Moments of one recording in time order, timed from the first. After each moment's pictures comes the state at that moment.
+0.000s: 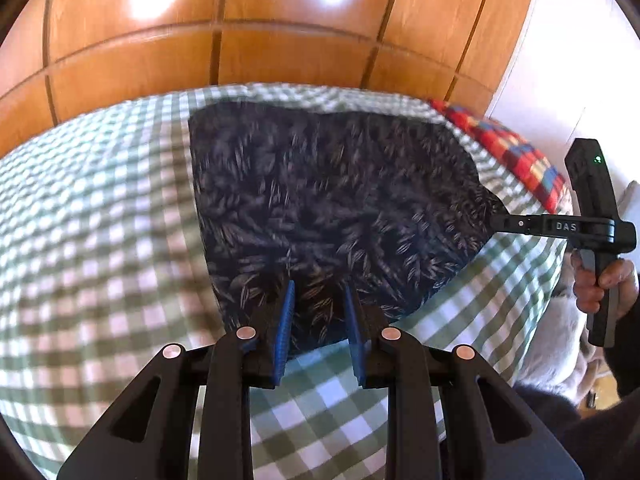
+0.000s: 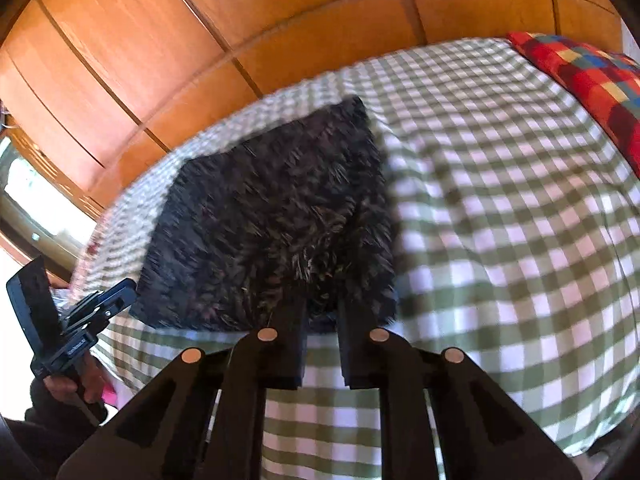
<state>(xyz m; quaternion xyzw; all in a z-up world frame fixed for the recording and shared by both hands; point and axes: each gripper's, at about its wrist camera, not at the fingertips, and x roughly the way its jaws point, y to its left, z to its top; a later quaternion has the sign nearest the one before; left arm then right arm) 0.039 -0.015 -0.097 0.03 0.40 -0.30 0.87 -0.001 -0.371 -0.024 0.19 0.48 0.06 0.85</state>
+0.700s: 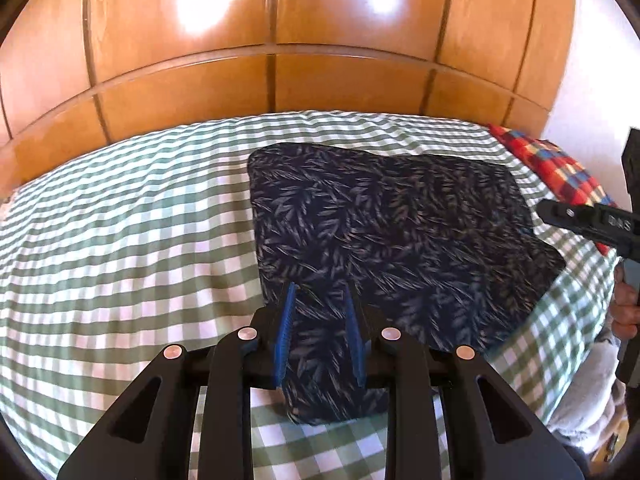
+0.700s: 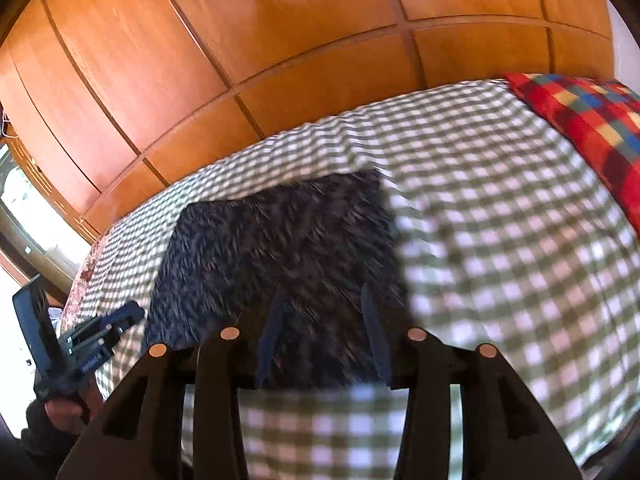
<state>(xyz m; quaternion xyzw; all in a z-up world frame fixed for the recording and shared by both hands) 0.074 -0.018 -0.067 0.05 0.38 -0.19 0.90 0.016 -0.368 0.013 0.19 0.43 0.04 0.88</state>
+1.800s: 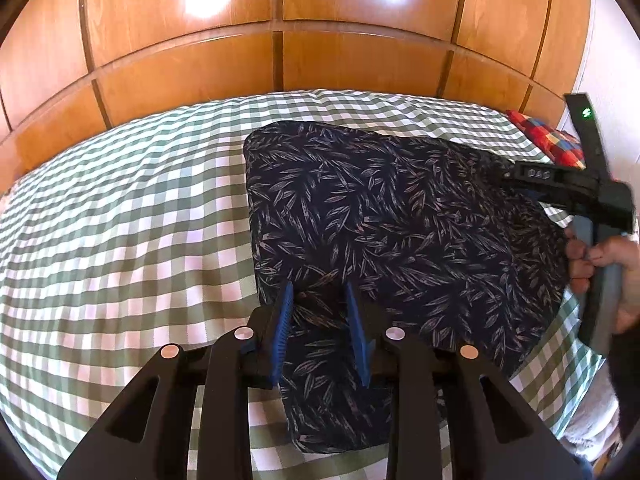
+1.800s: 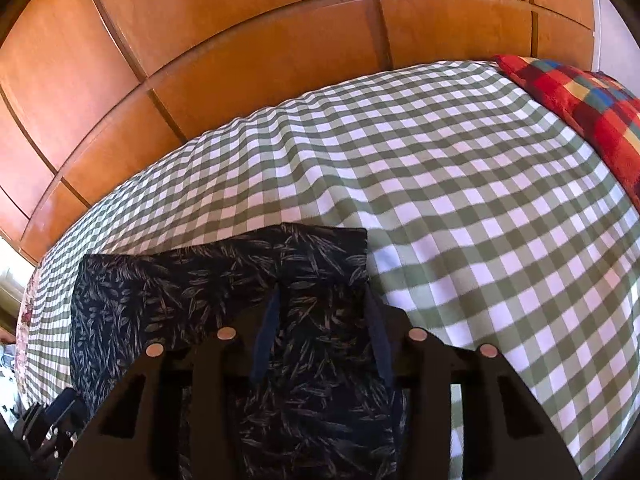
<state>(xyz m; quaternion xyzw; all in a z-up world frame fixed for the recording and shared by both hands) 0.093 -0.031 -0.088 0.06 0.41 -0.18 0.90 0.105 -0.391 -0.044 0.18 0.46 -0.07 0.87</state>
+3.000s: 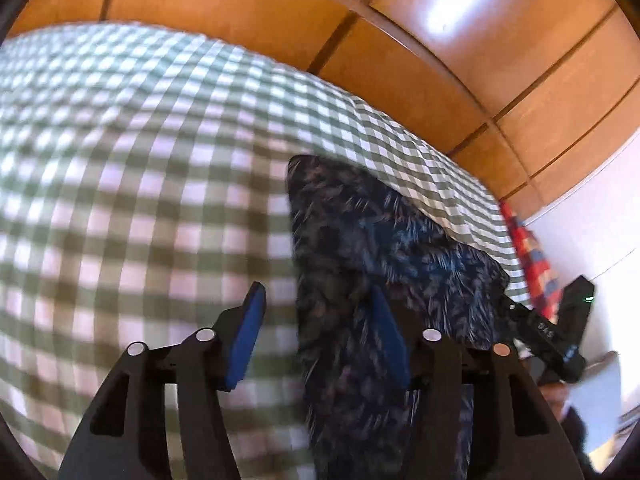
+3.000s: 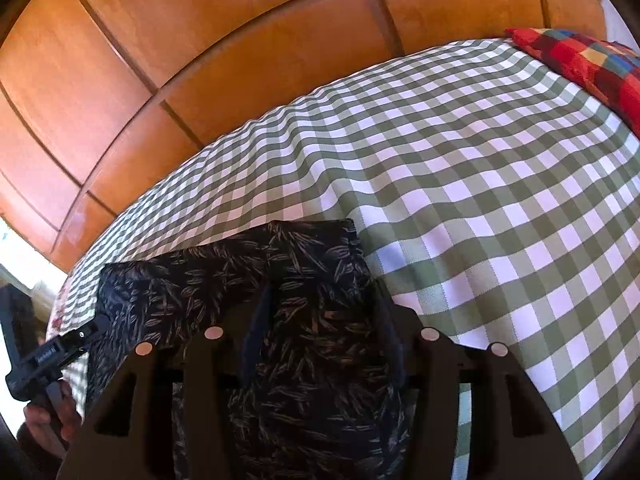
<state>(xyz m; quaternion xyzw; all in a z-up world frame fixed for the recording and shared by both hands) 0.198 0.032 -0.110 -0.18 0.47 -0.23 0.83 0.093 -0.414 -0.057 0.24 0.45 -0.01 0.86</state>
